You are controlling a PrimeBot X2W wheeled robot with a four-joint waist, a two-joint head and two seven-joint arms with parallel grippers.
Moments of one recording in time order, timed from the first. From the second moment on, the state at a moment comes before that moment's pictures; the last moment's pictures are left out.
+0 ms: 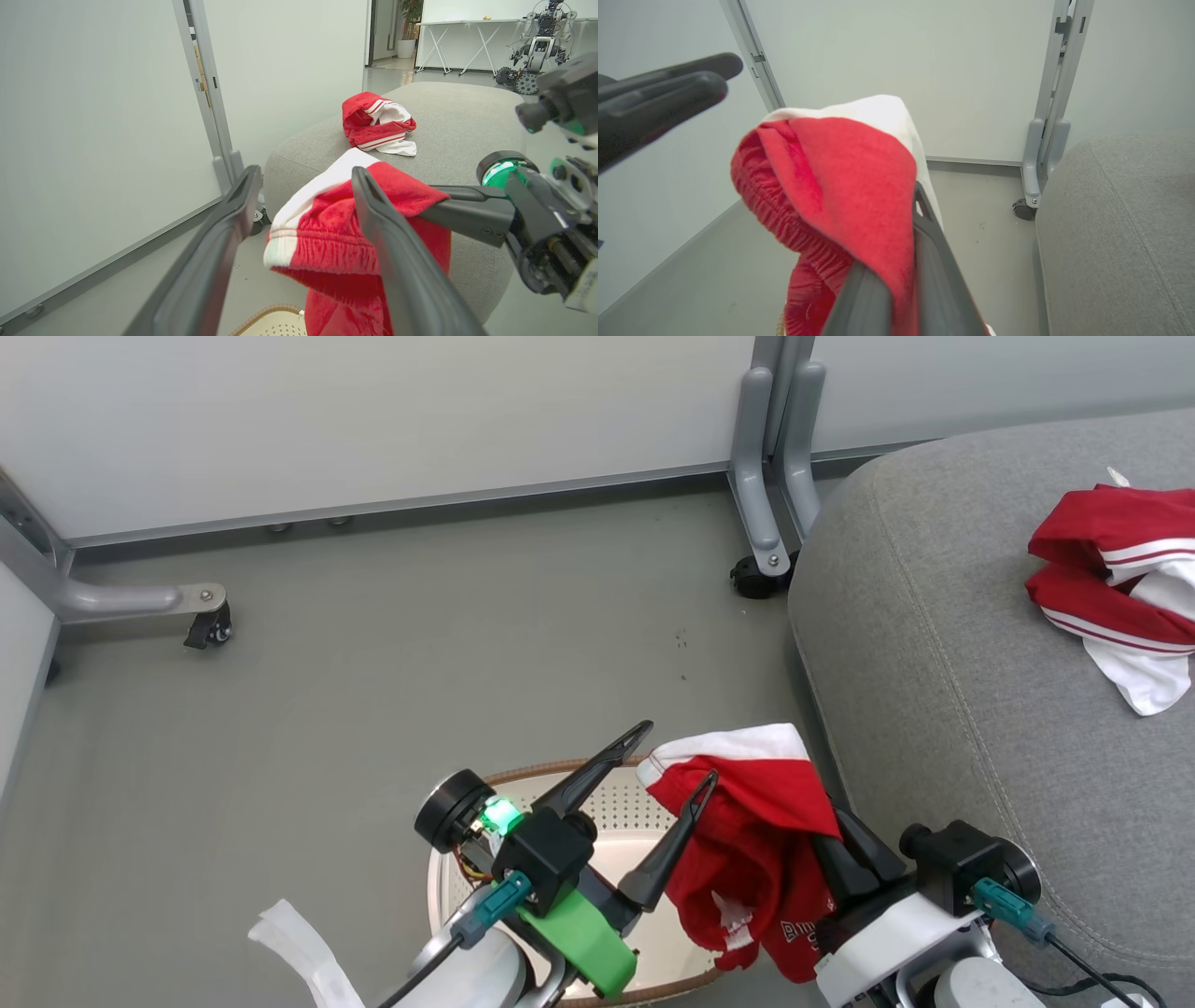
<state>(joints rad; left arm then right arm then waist) -0.35 0.13 -0.76 0.23 -0.29 -0.12 -0.26 -0.08 -0.19 0.37 0.18 0.28 0.13 -0.26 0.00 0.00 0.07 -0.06</state>
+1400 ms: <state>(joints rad) -0.41 0.20 -0.76 0.28 -0.27 -0.10 -0.25 -0.11 -0.12 0.26 0.12 0.27 0.13 -0.26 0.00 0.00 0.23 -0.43</state>
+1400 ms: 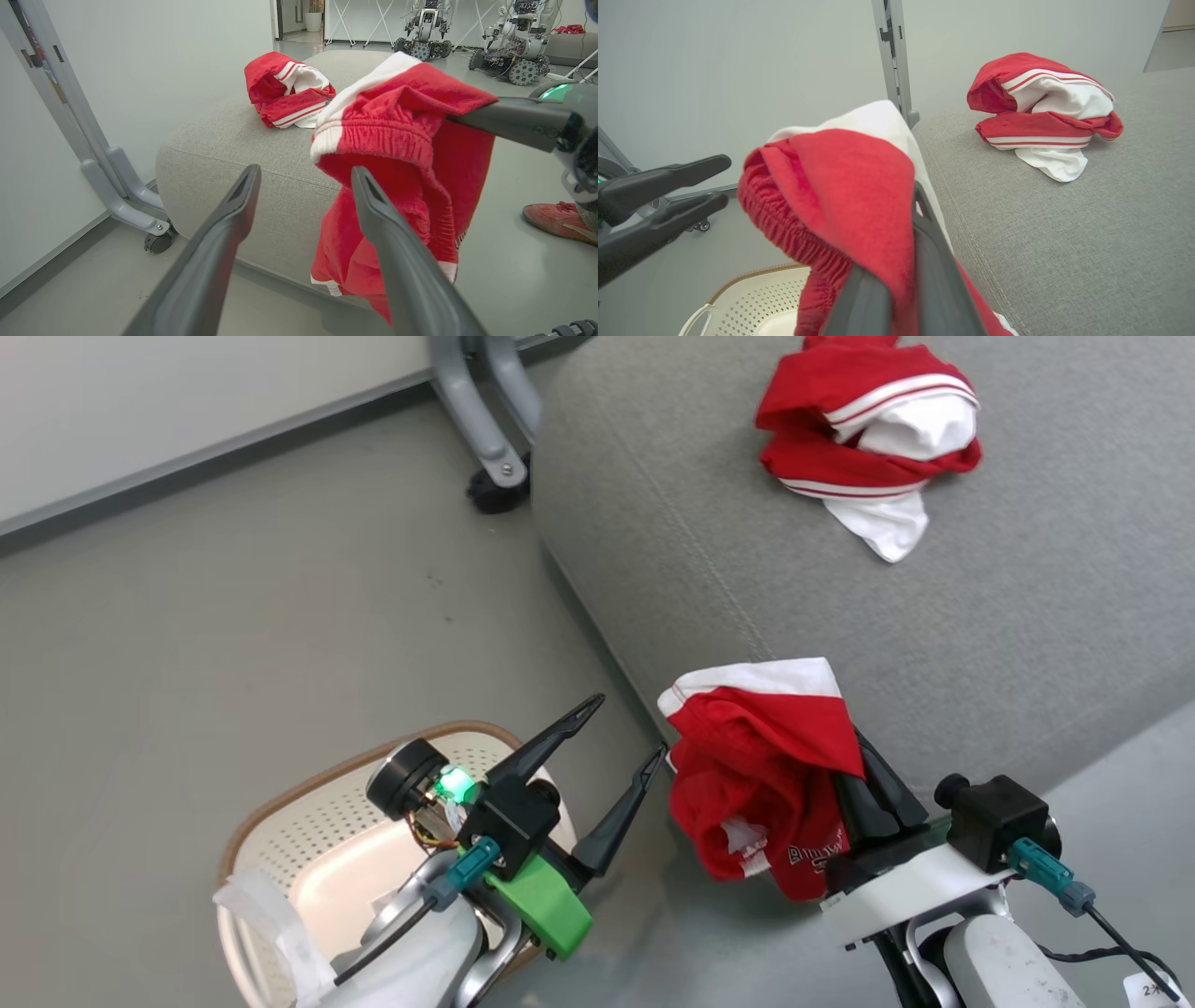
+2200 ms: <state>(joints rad) -0.53 0.23 -0.82 0.24 -0.24 -0.11 -0.19 -0.54 -0.30 -0.14 0.05 0.18 0.13 -0.26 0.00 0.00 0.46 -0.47</state>
